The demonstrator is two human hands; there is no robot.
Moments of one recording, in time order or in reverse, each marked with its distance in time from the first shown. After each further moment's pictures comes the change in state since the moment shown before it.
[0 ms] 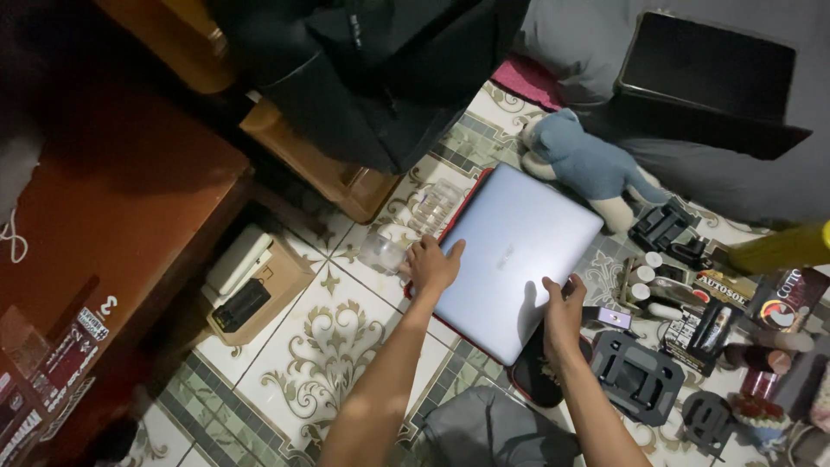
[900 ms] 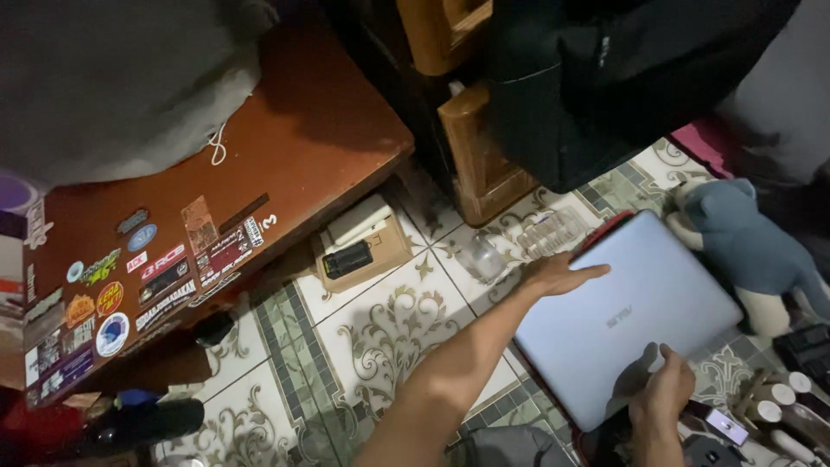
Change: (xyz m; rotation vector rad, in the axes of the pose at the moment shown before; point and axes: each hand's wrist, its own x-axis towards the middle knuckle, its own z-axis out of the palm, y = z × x) left_hand 0.053 0.017 0.004 -0.317 -0.379 0.072; right_hand 0.066 0.057 -0.005 0.238 -0.003 0.072
